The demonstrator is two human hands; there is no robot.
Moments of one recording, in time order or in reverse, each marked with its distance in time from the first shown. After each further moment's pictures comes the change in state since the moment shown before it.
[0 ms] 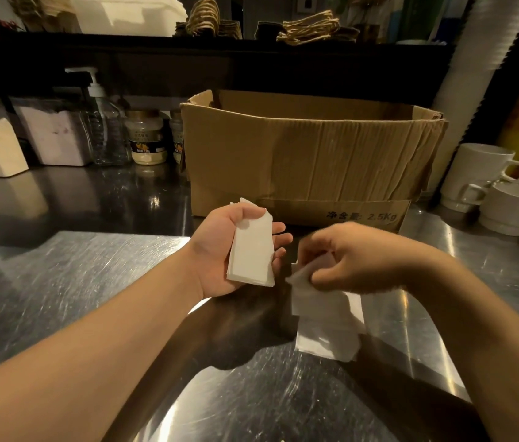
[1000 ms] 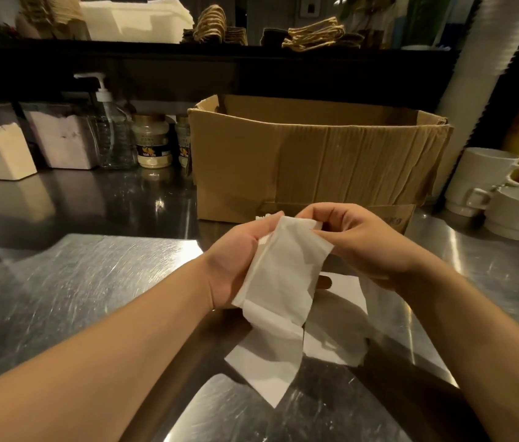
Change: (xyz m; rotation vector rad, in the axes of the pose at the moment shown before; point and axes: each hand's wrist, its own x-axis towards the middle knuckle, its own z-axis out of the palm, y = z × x) left_hand 0.001 -0.009 0.004 0.256 -0.148 0.041; right_hand 0.012 0.004 0.007 0.850 0.201 -0.163
